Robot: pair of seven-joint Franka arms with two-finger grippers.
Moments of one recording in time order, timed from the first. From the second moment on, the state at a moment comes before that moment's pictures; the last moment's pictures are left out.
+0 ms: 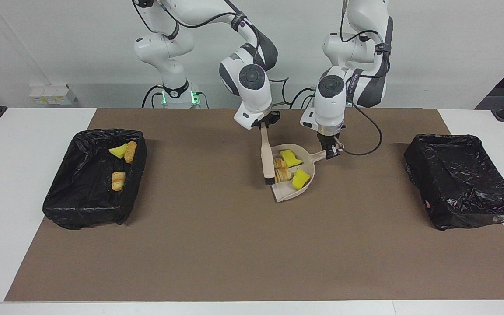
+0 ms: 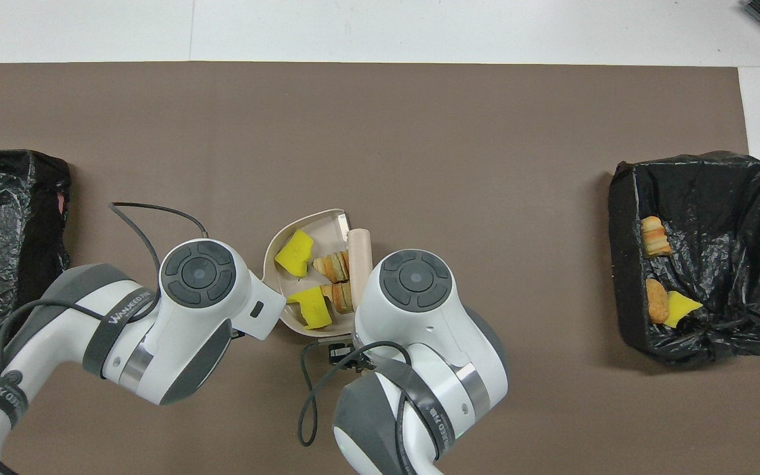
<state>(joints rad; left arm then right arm) -0.32 0.01 -0.15 -2.22 0.20 2.10 0.75 0.43 0.18 0.28 -1.93 0.30 1.93 0.52</state>
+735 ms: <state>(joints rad) -0.03 -0.10 -0.12 -2.13 0.10 1.88 0.63 0.47 -0.01 0.28 -2.06 0.27 1.91 0.57</state>
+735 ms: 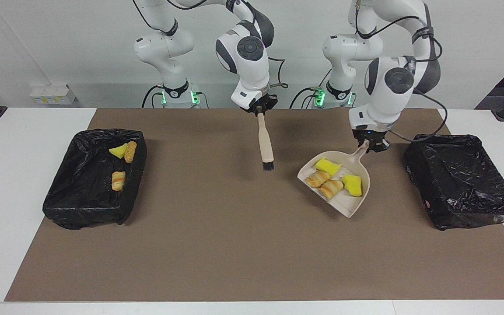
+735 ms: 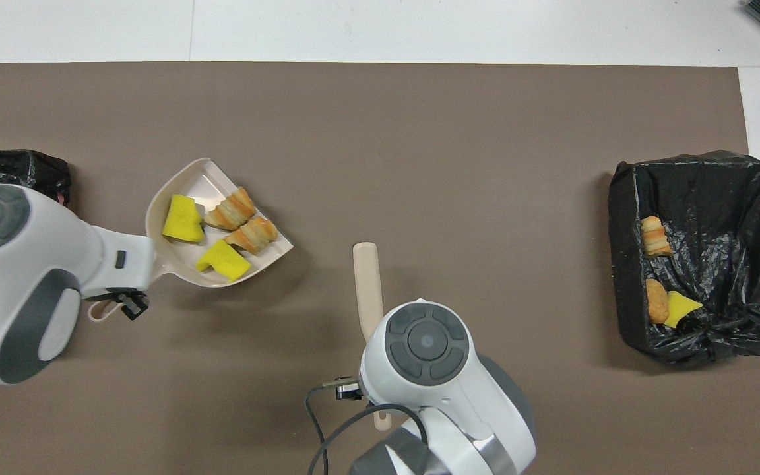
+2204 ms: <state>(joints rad) 0.61 -0.01 -0.05 -1.80 0.33 1.93 1.23 0.75 0.07 0.29 -2.24 0.33 2.17 0.85</state>
